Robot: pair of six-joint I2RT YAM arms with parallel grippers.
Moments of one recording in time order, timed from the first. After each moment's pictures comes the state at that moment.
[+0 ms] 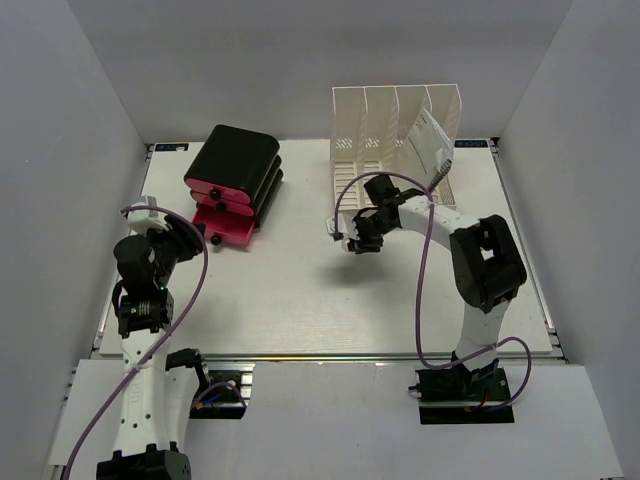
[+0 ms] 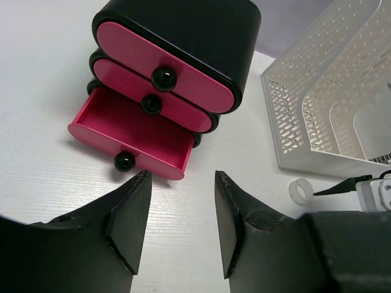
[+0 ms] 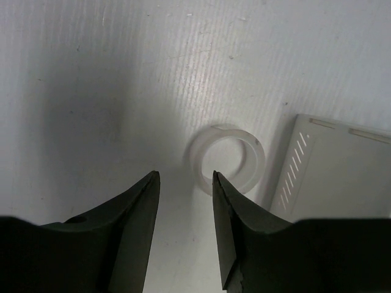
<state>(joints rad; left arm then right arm) 0.17 0.64 0.62 -0.17 0.27 -0.36 0.49 1.89 1.31 -0.62 -0.55 -1.31</state>
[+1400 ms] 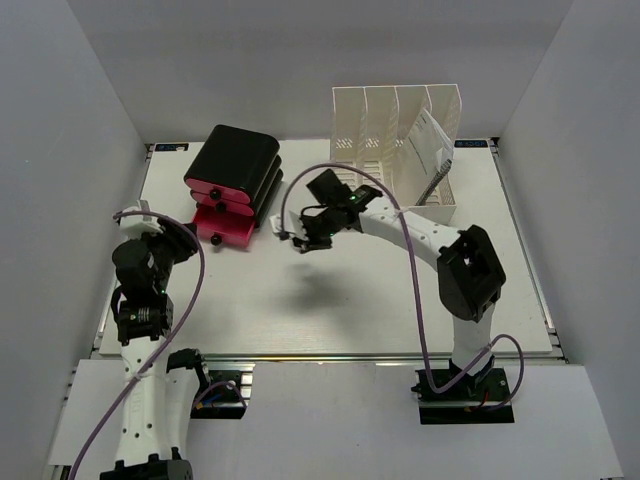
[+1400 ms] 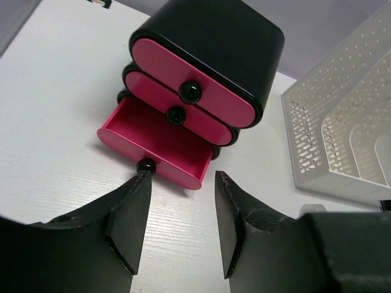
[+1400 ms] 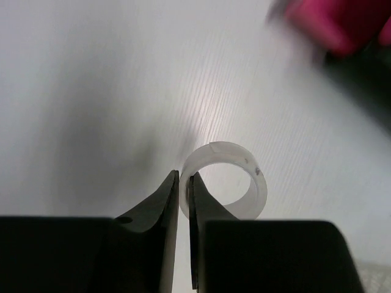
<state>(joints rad) 0.17 0.59 0.62 -0.19 0.17 -0.36 0.76 1.91 1.56 -0.71 -0.59 -1.08</state>
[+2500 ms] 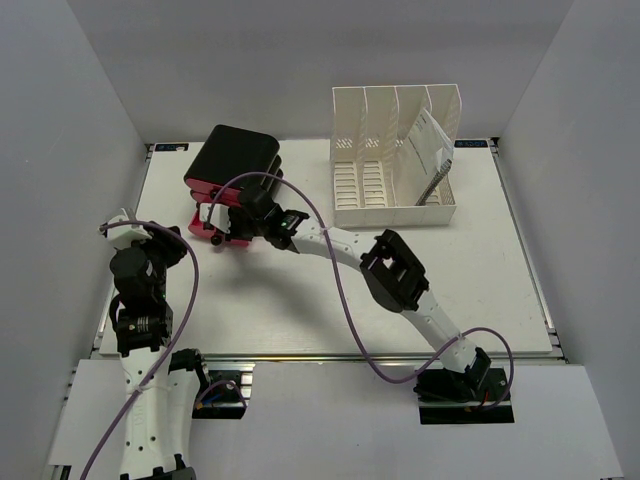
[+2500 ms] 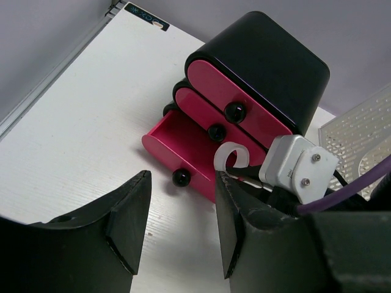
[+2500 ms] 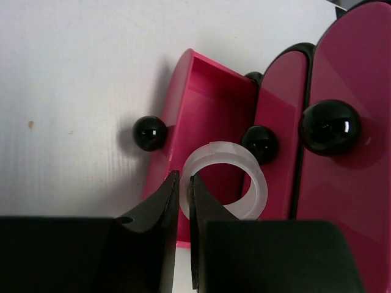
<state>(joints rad) 0.18 0.52 0.62 -0.25 -0.04 -0.38 1.01 2.40 2.04 -0.07 -0.26 -0.67</state>
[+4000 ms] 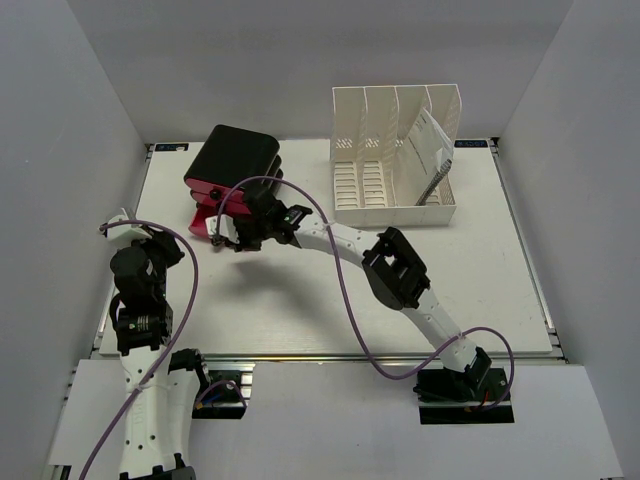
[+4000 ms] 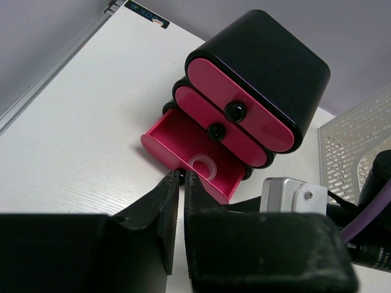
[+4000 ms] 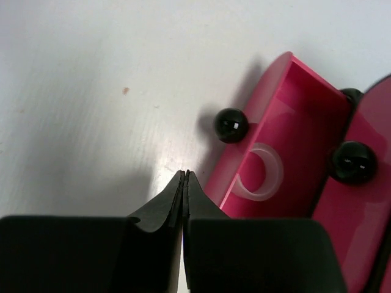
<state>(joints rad) 0.18 0.53 0.62 -0.25 -0.05 -0.39 0.98 2.41 2.06 -0.29 -0.55 -0.79</state>
